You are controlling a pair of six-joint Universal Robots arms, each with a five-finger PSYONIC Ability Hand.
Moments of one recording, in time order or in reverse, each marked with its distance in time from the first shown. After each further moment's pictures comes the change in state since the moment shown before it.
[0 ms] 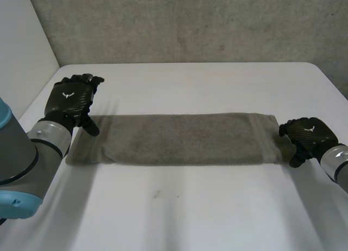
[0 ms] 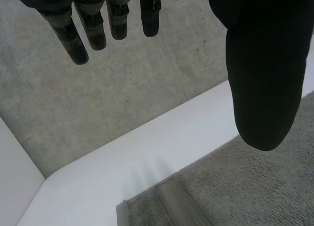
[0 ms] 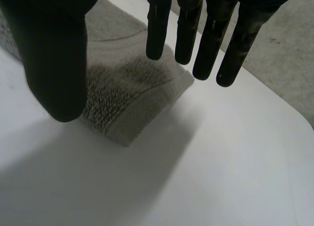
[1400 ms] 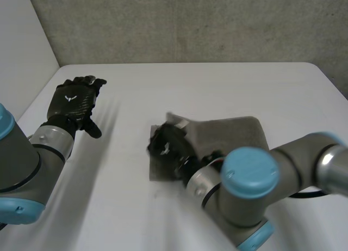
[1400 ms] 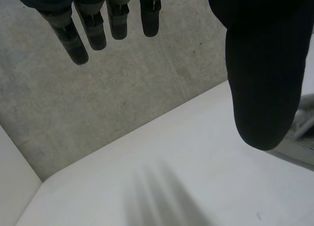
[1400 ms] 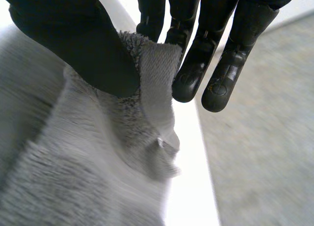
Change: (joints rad) left arm -0.010 0.005 -0.041 0.051 0.002 0.003; right arm 0.821 0.244 -0.277 -0.240 0.166 -0.403; left_hand 0.000 -0.001 0.000 -0.001 0.000; right_hand 0.529 0.682 0.693 0.699 0.680
